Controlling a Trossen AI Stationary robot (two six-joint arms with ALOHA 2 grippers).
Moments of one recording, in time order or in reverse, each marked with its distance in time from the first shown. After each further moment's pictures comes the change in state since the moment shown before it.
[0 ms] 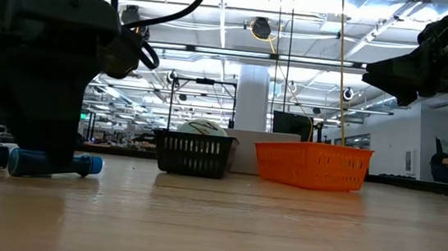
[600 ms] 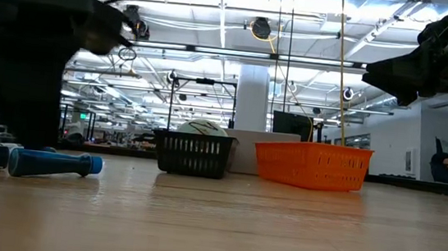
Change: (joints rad) left arm -0.060 -0.068 -0.004 -0.061 -0.130 -0.004; right arm 0.000 0.000 0.000 0.001 0.000 0.000
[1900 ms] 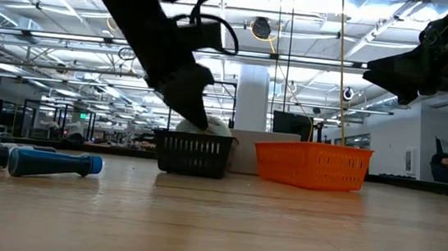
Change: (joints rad) left arm 0.351 0.028 0.049 0.284 -0.475 0.941; right arm 0.000 -0.019 0.000 -0.001 0.000 0.000
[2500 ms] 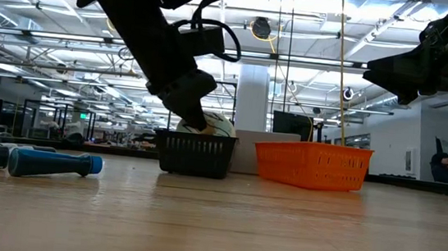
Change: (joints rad) left arm 0.001 0.043 -0.014 0.083 -0.010 0.003; right arm 0.000 0.000 0.000 0.000 0.000 0.000
